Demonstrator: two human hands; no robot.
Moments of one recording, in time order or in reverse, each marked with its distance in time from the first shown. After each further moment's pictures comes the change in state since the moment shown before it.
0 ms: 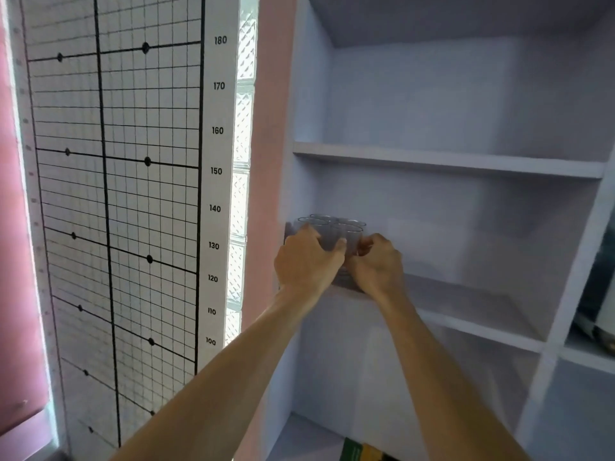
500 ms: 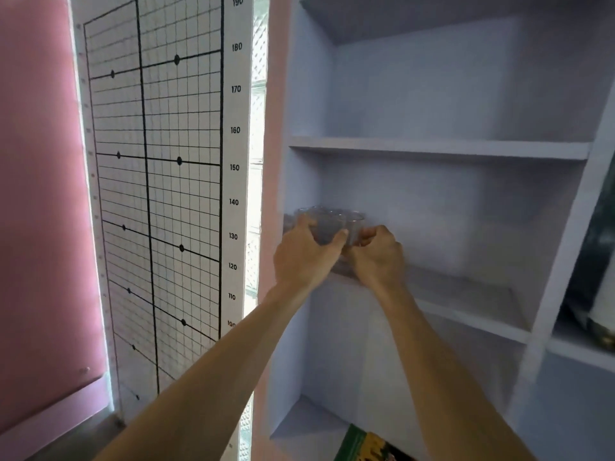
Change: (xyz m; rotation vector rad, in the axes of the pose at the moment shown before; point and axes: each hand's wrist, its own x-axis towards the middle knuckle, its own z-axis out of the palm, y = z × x) left_hand -0.033 0.015 -0.005 -0.071 0.038 -0.040; right_hand -0.007 0.014 -0.016 0.082 -0.081 0.002
